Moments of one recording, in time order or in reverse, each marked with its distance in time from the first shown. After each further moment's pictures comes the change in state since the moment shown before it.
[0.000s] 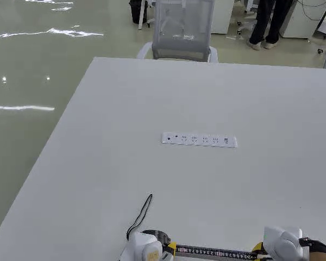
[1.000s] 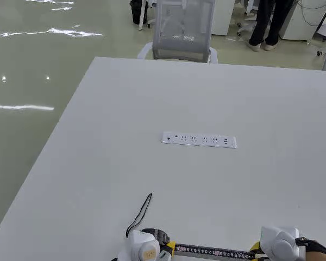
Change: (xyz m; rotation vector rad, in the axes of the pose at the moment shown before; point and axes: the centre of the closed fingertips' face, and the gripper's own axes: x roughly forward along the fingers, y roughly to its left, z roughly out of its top) left arm -0.001 -0.001 0.001 0.003 -0.015 -0.034; right arm 0.000 0.001 0.003 -0.015 0.007 -0.008
